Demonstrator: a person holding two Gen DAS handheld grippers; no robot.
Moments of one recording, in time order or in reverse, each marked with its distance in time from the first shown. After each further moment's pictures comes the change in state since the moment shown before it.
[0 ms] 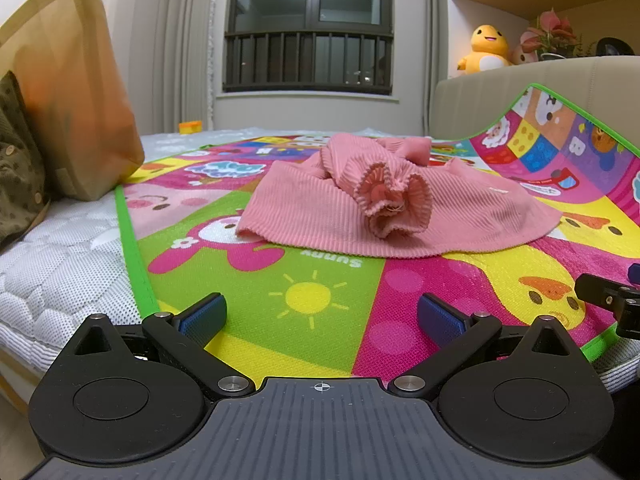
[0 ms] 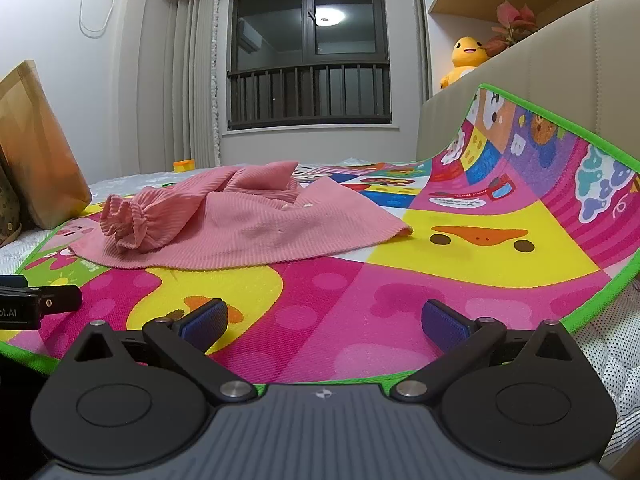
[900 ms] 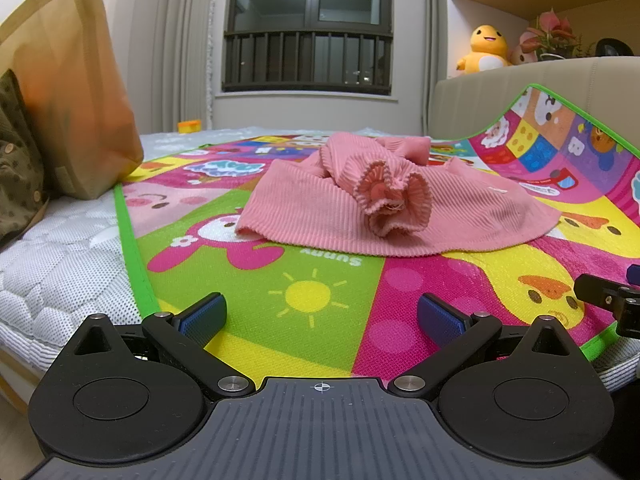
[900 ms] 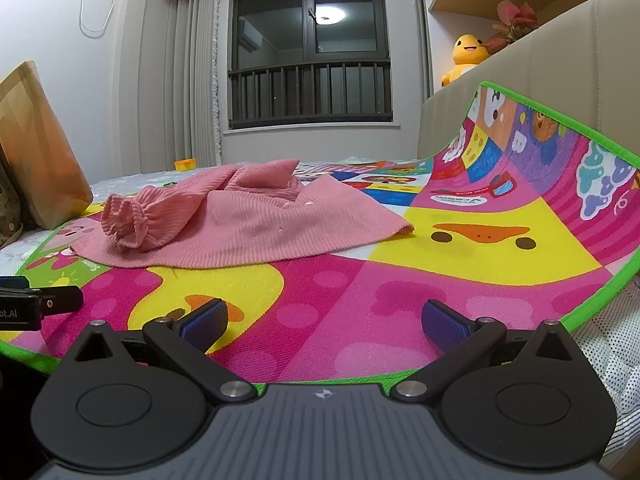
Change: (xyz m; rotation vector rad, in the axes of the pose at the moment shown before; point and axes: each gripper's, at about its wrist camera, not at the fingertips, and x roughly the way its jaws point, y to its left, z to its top) left arm 0.000 0.001 0.000 -0.001 0.001 -0.003; right arm 0.001 -0.003 0.002 0.015 0.011 0.010
